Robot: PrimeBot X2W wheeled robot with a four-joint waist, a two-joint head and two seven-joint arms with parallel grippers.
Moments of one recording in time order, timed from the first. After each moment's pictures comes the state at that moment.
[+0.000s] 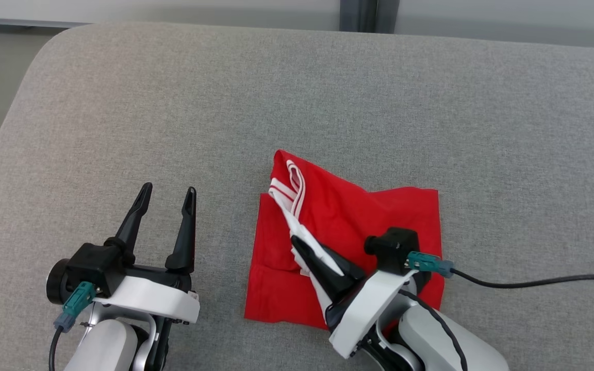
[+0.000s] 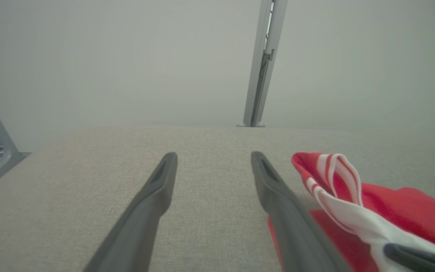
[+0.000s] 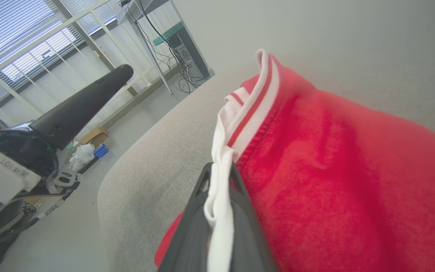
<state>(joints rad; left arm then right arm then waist) -0.21 0.23 -0.33 0.14 -0.43 0.11 -0.26 -0.48 -0.05 0.79 0.44 0.64 0.13 -0.19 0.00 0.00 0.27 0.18</state>
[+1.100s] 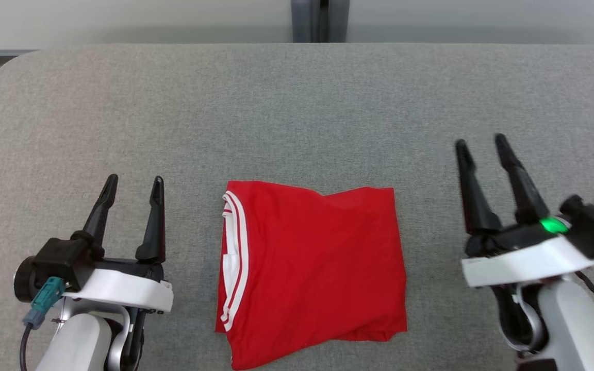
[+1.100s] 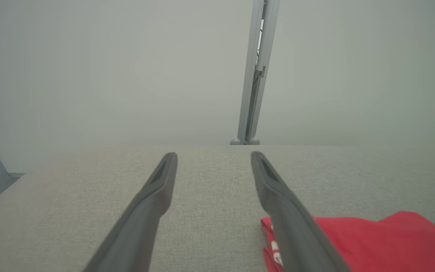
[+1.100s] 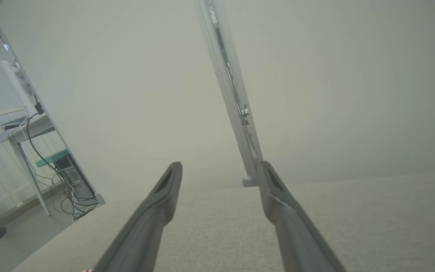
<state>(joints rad) -0.21 0.25 -0.25 0.14 -0.42 0.10 -0.26 -0.31 -0.08 0.19 0.12 0.43 0.13 -0.25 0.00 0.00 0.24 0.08</state>
